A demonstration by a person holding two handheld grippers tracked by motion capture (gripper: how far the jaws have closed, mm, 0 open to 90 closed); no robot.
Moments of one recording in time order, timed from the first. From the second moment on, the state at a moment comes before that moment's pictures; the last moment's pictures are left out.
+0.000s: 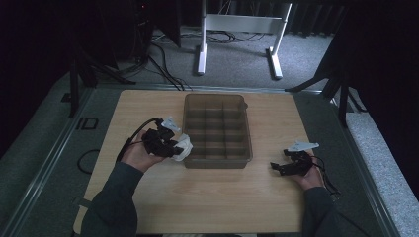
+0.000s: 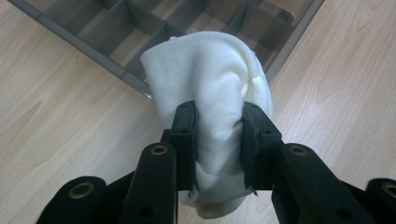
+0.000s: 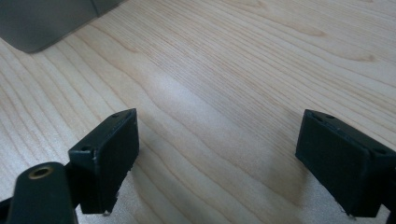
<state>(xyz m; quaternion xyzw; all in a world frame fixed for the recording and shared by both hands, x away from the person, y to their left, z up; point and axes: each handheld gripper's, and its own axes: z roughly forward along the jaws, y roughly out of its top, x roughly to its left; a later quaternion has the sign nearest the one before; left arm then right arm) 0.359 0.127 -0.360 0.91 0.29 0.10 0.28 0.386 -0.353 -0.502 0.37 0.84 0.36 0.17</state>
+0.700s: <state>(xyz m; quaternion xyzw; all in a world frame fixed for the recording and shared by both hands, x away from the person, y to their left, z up) 0.369 0.114 -0.349 0.93 0.24 0.10 0.26 0.386 -0.353 -0.502 0.37 0.84 0.36 0.17</state>
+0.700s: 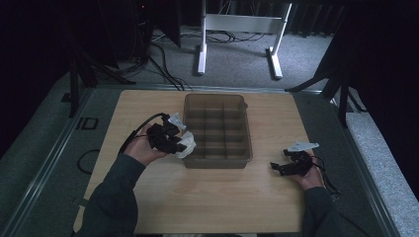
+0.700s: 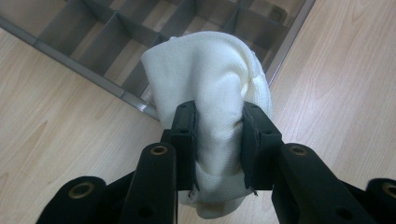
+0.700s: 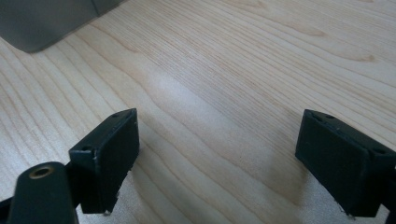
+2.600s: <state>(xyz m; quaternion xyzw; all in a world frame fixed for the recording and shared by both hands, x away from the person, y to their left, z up) 0.393 0.074 -0.362 0.96 0.17 0.07 0.19 0.385 -0.353 -0.502 0.37 0.84 0.36 0.17</state>
